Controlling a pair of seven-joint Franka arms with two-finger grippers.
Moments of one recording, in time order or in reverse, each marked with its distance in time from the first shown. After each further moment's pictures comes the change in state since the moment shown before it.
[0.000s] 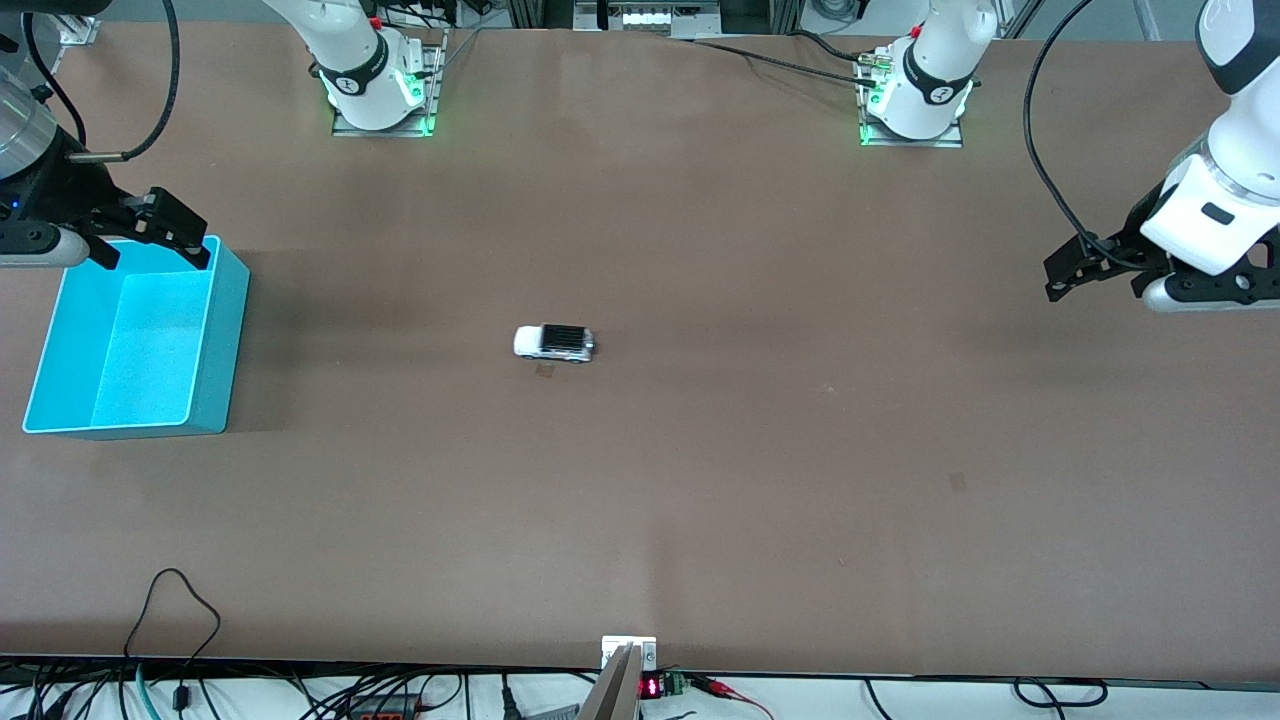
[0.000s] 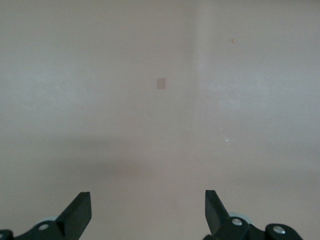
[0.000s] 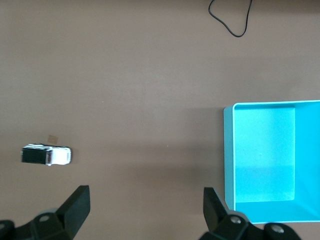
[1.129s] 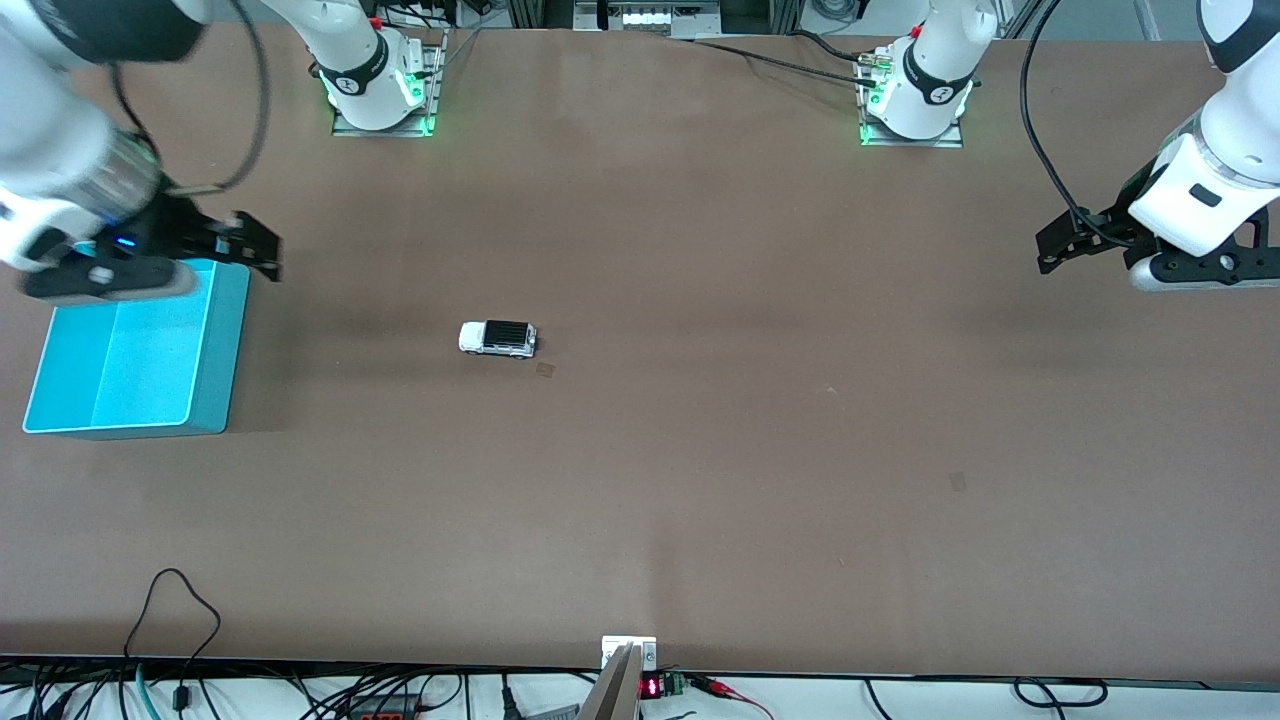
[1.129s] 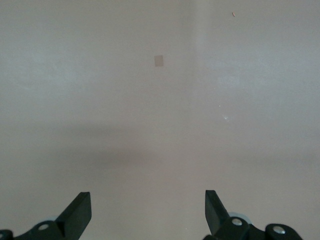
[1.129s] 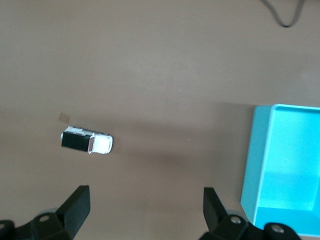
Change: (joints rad) left arm -0.050 -0.005 0.025 0.033 0.000 -0.115 0.002; right arm 0.099 0.099 0.023 -0.003 0.005 -0.006 -0.021
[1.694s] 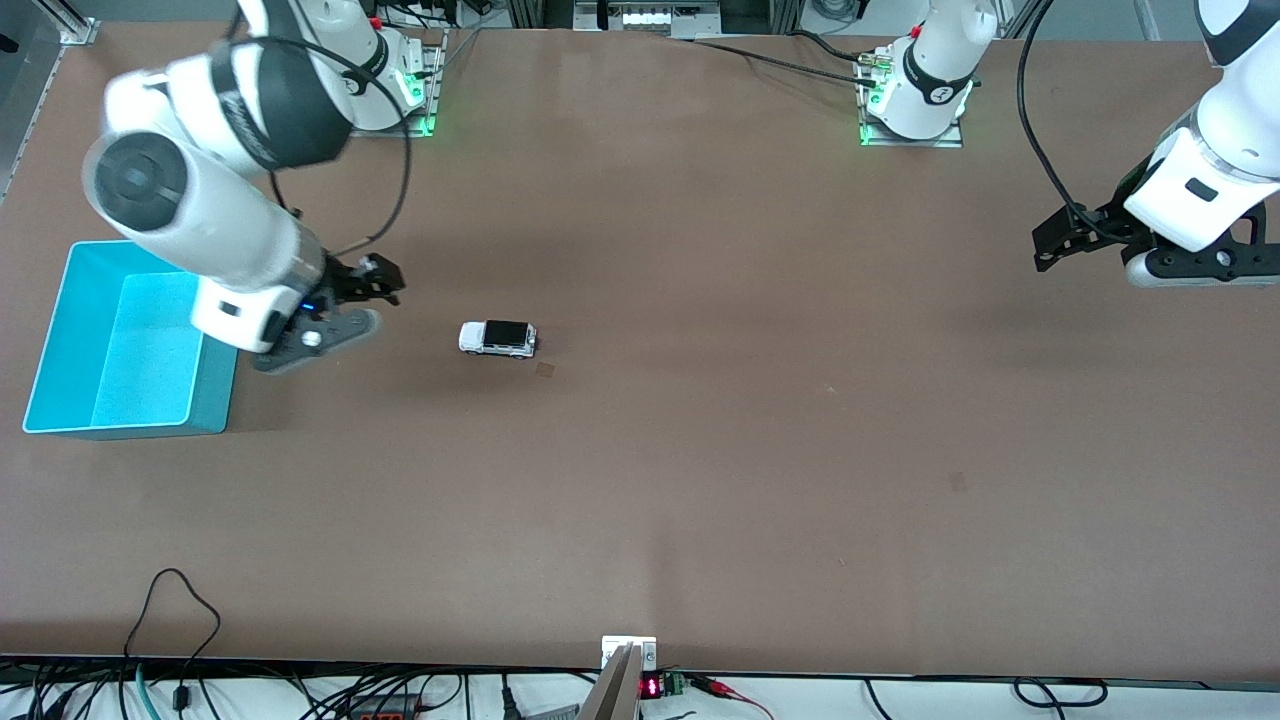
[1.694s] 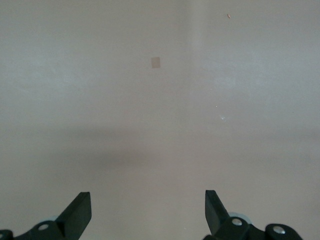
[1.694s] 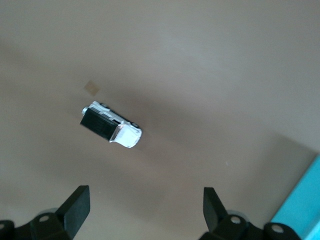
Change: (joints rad) left arm -0.010 0.001 -0.001 0.012 0.000 -0.011 0.000; right arm 0.134 0.179 0.008 0.002 0.020 0.070 -0.258
